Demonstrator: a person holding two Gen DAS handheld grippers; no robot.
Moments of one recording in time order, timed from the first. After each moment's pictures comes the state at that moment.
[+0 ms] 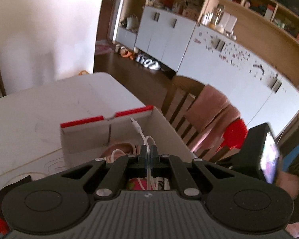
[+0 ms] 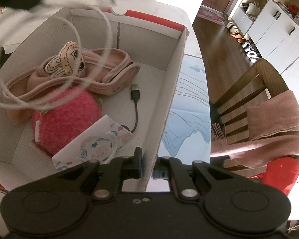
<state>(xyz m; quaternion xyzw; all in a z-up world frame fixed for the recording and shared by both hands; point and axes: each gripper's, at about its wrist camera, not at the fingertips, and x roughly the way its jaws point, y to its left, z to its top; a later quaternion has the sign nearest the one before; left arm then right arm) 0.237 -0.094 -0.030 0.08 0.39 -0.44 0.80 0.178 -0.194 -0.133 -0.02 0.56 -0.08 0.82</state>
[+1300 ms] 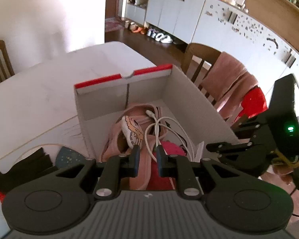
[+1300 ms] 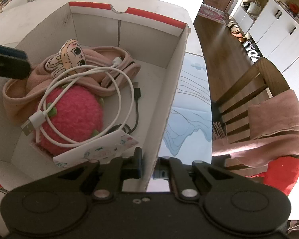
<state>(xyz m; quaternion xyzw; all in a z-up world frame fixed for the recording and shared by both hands) 0.229 -0.071 -0.056 0.13 0.44 -0.40 0.79 0.179 -0.194 -0.139 -0.02 0.57 -0.08 0.82</state>
